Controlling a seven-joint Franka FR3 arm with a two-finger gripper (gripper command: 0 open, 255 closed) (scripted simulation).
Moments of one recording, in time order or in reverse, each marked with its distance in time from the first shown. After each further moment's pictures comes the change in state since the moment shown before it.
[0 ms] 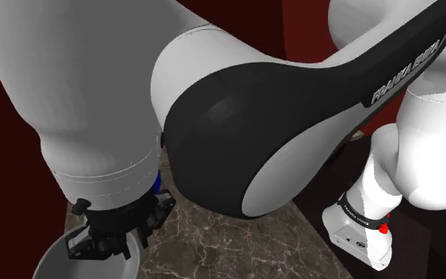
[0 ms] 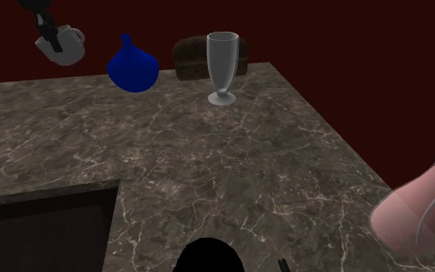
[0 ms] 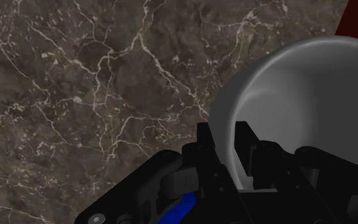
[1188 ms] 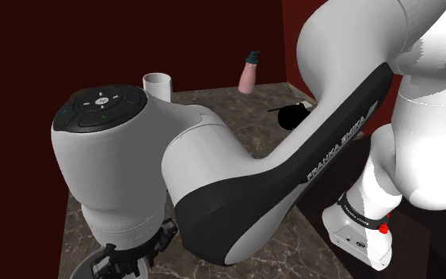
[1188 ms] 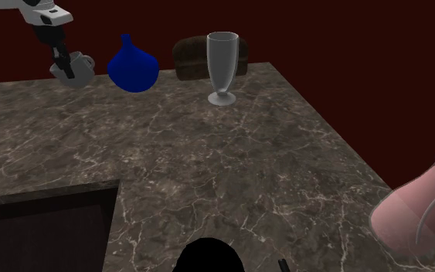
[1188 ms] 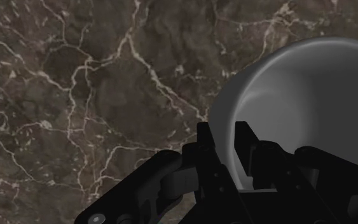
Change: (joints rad) arm 0.012 0.078 -0.029 -0.133 -0.060 0.198 0.037
